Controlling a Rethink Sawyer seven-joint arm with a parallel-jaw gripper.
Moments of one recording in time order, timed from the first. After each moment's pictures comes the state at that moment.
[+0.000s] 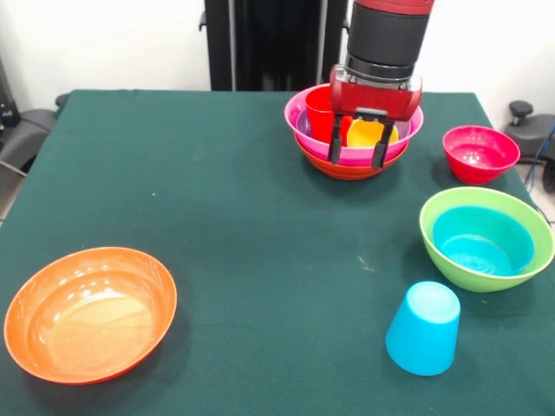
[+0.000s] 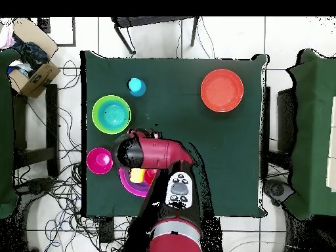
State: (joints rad) arm -0.02 -0.61 -0.10 1.75 0.02 0.25 1.80
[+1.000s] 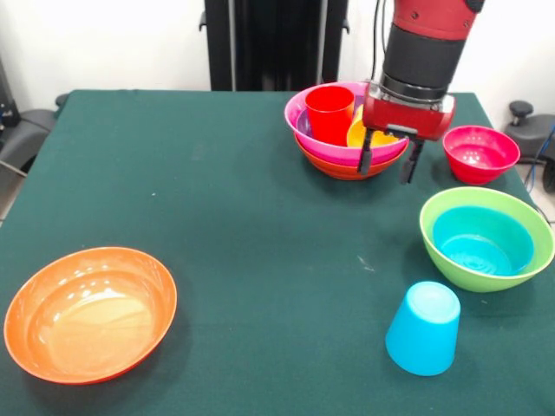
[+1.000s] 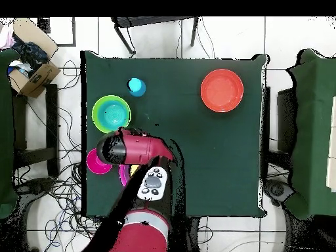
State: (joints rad) arm 0.12 -0.50 -0.18 1.68 0.12 0.27 1.92
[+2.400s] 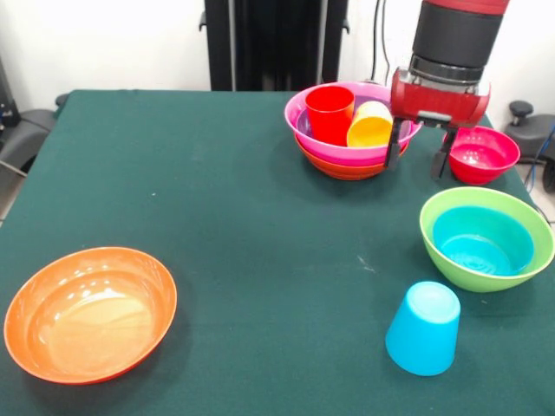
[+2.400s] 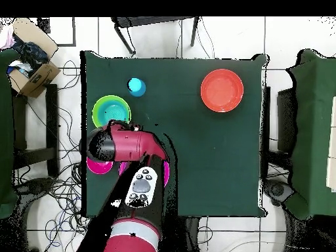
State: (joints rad) arm 0.15 -0.56 -0.19 1.64 0.12 0.29 1.93
